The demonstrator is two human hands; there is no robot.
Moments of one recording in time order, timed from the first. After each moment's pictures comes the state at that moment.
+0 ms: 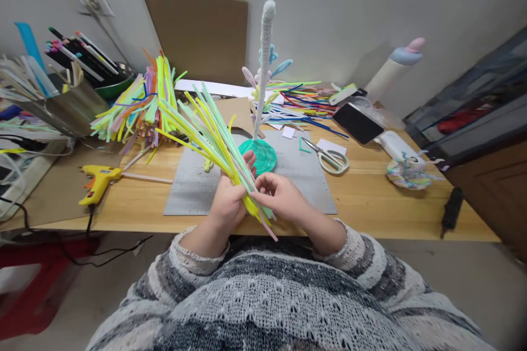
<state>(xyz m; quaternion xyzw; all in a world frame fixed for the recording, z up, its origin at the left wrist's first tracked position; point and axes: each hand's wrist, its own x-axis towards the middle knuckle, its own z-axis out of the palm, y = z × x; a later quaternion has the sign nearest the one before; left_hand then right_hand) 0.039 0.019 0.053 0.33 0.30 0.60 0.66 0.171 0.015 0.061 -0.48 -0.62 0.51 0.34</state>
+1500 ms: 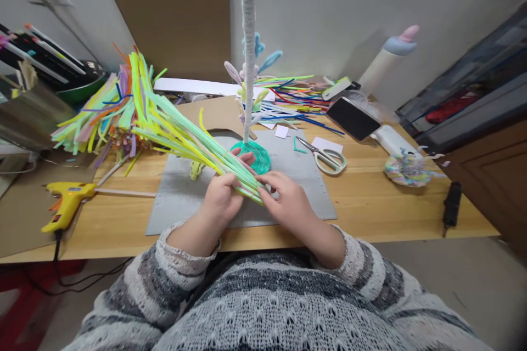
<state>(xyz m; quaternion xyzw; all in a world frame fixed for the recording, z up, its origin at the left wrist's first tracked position) 0.047 0.060 0.055 0.25 0.34 0.57 0.71 0.189 0.019 0.048 -0.53 -0.73 0.23 0.37</state>
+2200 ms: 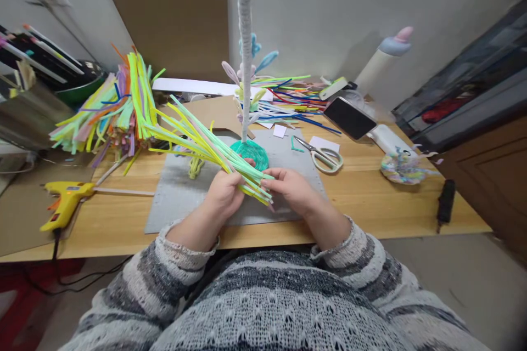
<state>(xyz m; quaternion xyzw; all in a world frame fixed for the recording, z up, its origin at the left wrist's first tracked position) 0.051 0.063 0.049 0.24 0.34 0.54 0.73 0.204 0.042 0.048 -0.44 -0.45 0.68 0.36</state>
